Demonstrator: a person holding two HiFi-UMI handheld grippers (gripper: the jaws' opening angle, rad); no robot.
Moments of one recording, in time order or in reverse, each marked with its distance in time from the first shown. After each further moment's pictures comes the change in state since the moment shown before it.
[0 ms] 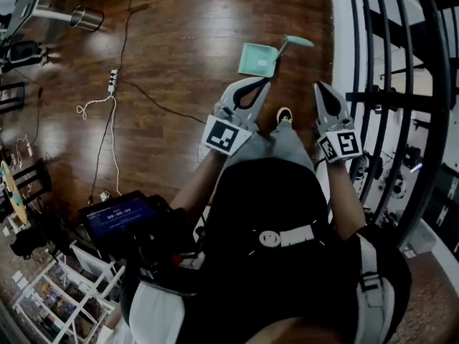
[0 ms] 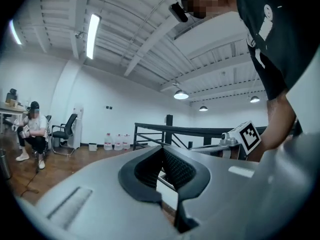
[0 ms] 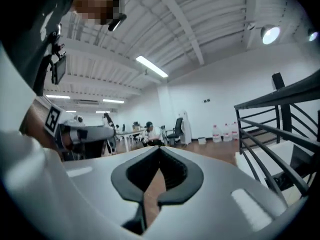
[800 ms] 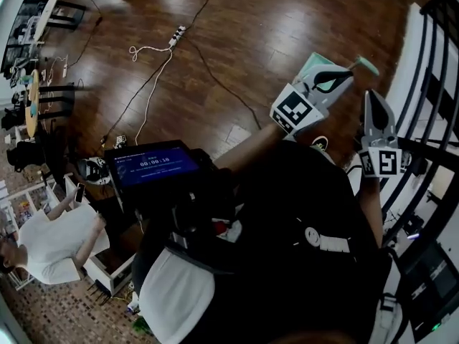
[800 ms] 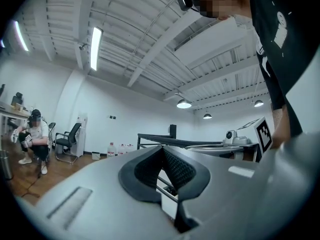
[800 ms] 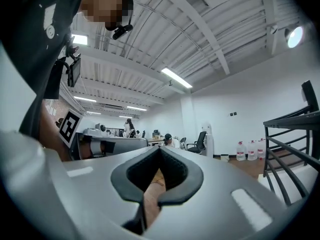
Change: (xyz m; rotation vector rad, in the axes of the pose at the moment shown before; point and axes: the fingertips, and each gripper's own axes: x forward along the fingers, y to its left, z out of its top) left arm -0.033 -0.008 0.095 0.016 -0.203 0.044; right arm 0.006 0.116 0.106 -0.140 -0.117 0.240
